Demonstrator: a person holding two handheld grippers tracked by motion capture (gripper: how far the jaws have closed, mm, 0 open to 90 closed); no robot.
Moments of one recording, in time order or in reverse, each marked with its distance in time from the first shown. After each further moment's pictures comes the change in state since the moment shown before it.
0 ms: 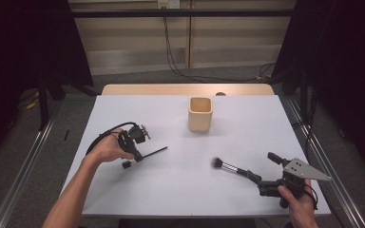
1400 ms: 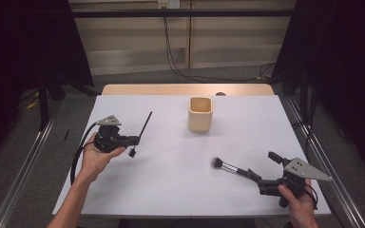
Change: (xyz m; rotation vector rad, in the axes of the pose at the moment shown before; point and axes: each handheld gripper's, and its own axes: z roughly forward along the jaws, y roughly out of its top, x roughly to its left) left arm -0.011 -0.062 -0.037 -0.744 0.062 -0.277; right arm 0.000 0.001 0.000 -0.021 -0.011 0.016
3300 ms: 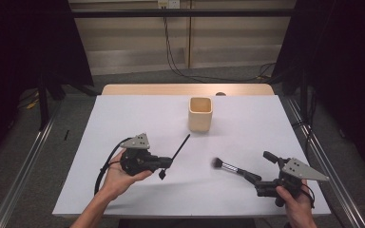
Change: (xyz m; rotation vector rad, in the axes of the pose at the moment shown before) left arm -0.102 0.005 0.027 -0.026 -0.291 0.173; right arm 0.007 0.002 0.004 -0.027 0.069 -0.017
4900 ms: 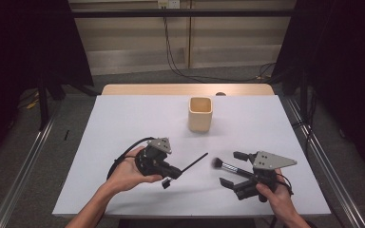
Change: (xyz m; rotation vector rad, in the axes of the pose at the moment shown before) left arm -0.015 0.028 0.027 0.334 -0.089 0.084; right arm 0.036 0.026 0.049 0.140 0.296 -0.072
